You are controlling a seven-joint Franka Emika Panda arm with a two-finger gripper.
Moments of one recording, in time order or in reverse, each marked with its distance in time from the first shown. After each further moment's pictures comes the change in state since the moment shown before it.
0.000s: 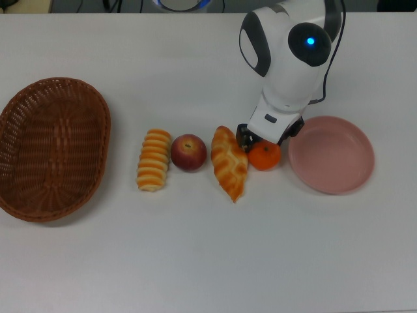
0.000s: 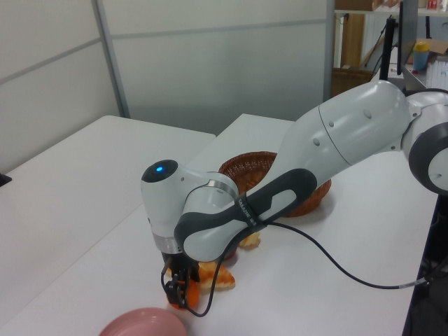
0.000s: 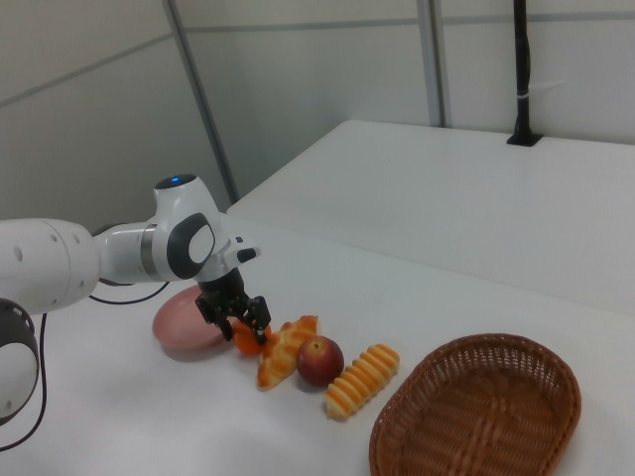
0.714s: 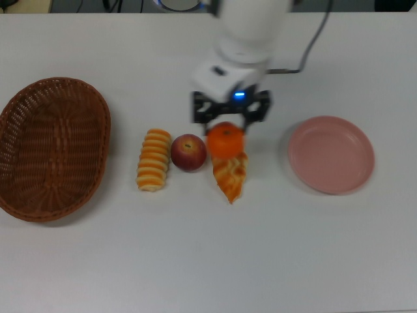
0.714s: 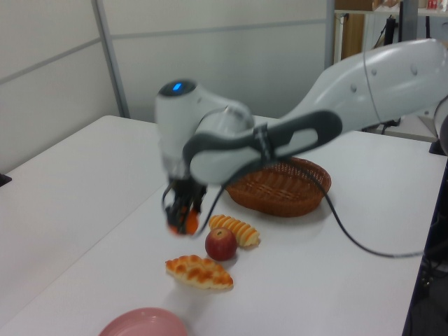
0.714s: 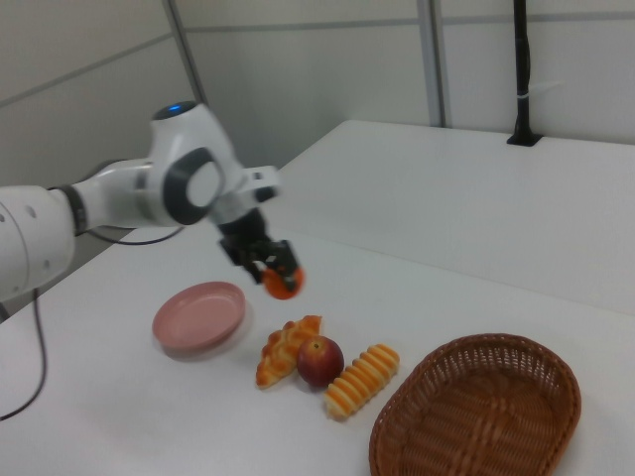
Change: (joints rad) arm -0.154 -0.176 -0.014 0.059 0.000 -0.095 0.003
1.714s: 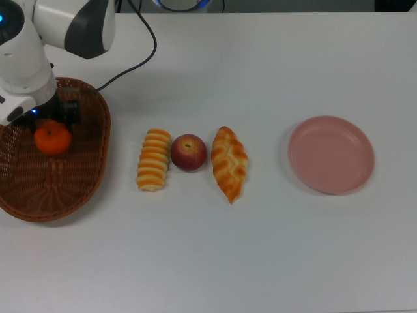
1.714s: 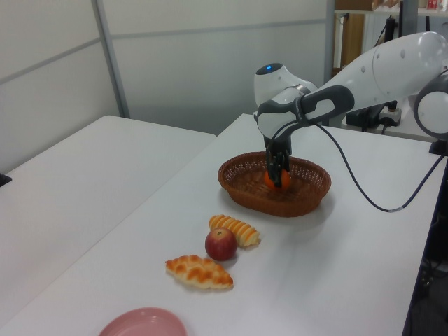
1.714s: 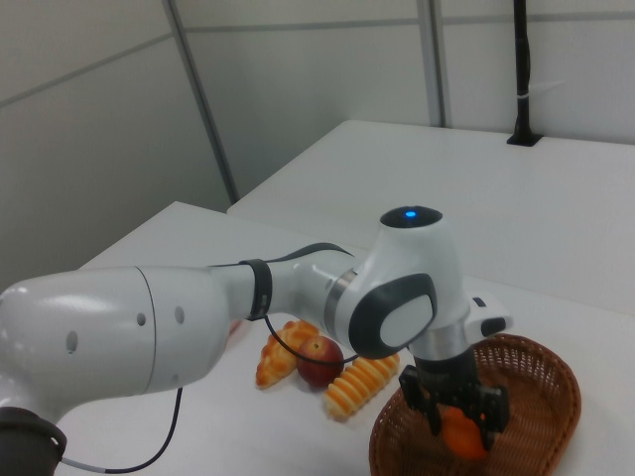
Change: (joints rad) arm -0.518 0.126 -0.006 -0.048 -0.052 0.037 -0.538
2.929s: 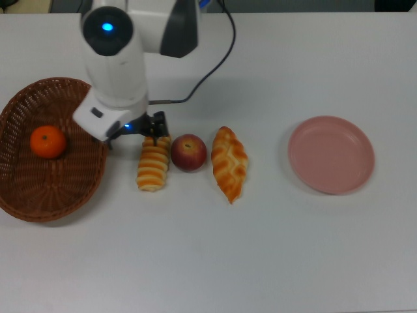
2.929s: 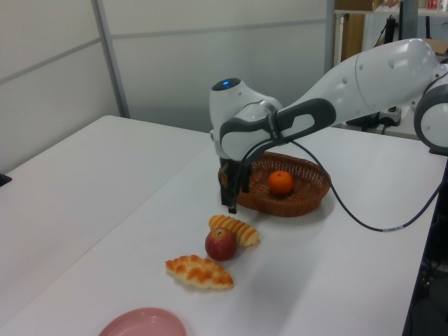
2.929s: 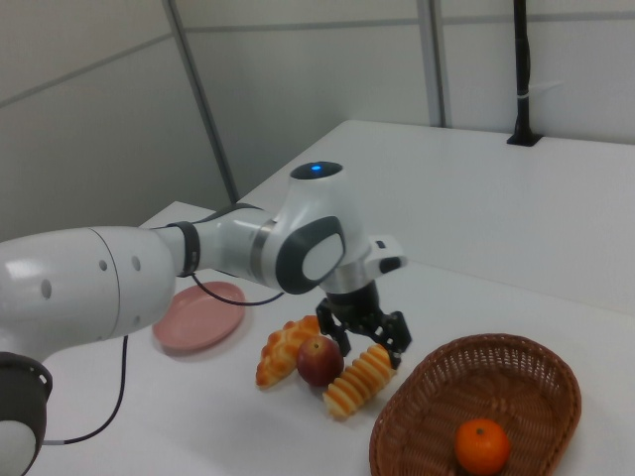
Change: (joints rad) arm 0.238 -0.026 0.040 -0.001 0.058 -0.012 0.231
